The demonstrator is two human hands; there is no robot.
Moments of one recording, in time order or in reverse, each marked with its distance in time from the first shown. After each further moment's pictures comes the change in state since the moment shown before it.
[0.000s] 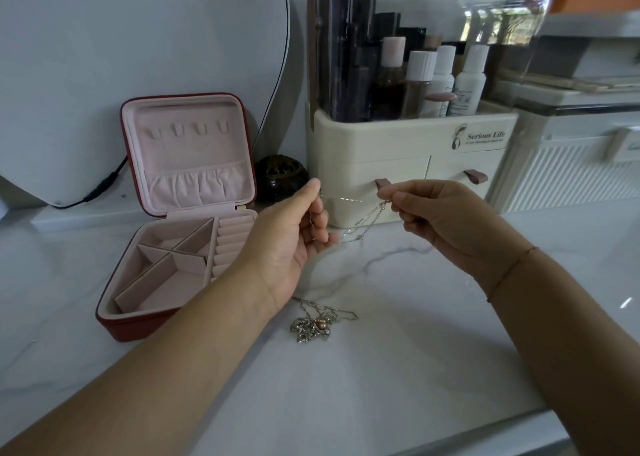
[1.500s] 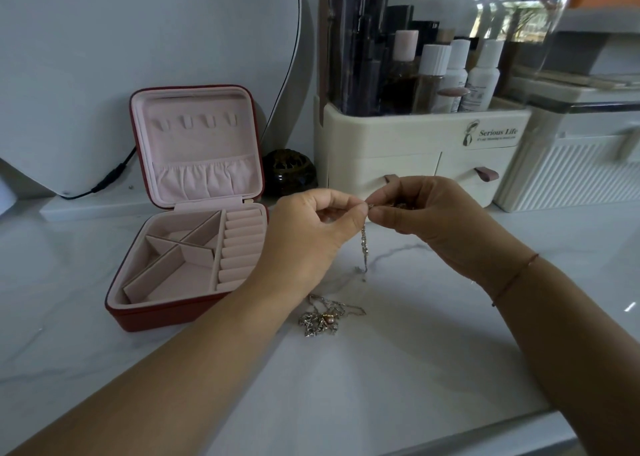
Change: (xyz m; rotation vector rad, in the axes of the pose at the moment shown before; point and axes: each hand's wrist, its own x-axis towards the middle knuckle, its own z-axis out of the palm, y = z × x) left_hand -0.011 -0.008 0.001 0.657 0.046 0.398; right_hand -0.010 -0.005 0.017 -0.146 -0.226 -0.205
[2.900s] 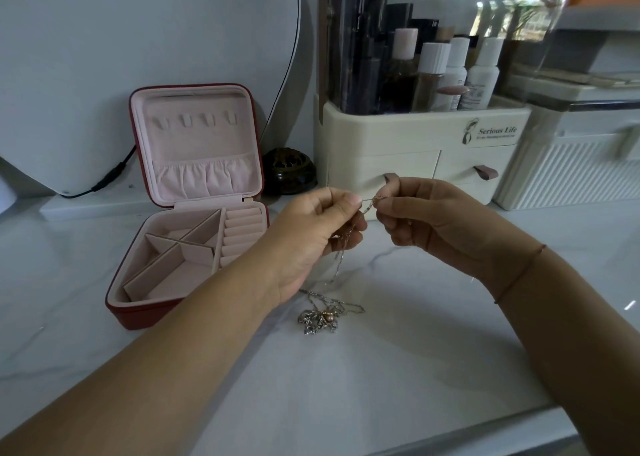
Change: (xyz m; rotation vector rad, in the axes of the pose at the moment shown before) left_hand 0.010 -0.005 -0.005 -0.399 -0.305 -0.275; right_hand 0.002 0.002 -0.007 0.269 -0.138 0.167
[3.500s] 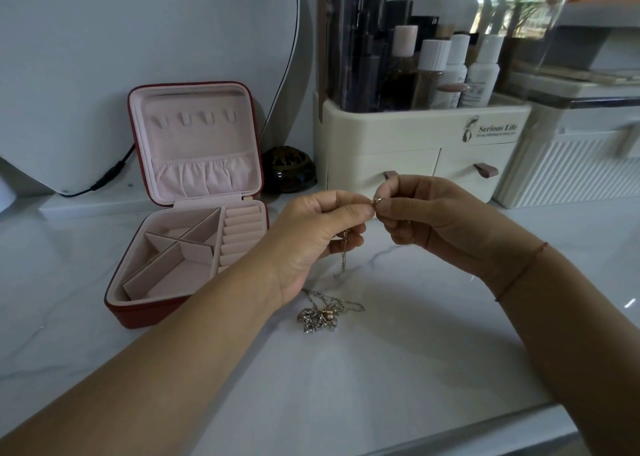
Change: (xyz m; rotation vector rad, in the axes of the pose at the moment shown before) left_hand -0.004 0.004 0.005 0.027 0.012 -0.025; right_hand 0.000 0.001 -0.001 -0.002 -0.038 -0.025
